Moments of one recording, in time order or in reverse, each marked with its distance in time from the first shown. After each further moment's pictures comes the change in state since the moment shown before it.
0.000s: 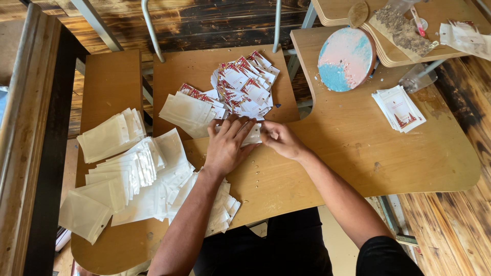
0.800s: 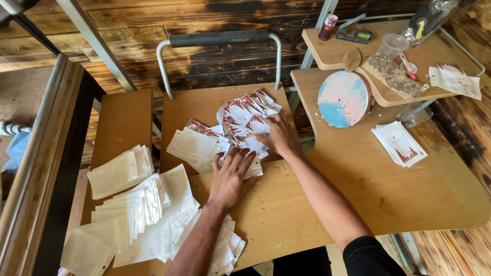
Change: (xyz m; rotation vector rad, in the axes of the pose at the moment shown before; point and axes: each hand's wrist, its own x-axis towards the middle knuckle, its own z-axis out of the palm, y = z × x) left_hand 0.001 -0.006 0.004 -0.016 -0.078 -0.071; right_hand 0.113 -0.028 -0.026 -1.010 0.244 0.380
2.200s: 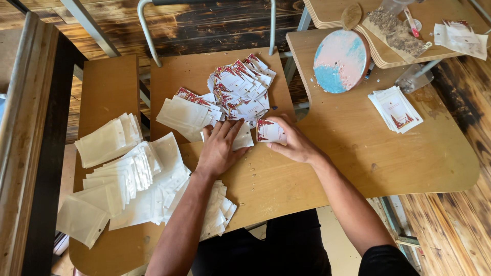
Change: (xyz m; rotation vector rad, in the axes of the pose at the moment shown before) left_hand 0.001 -0.001 -0.011 -0.113 -0.187 -0.086; right_hand -0.132 0.023 -0.049 0.662 -0.172 -0.390
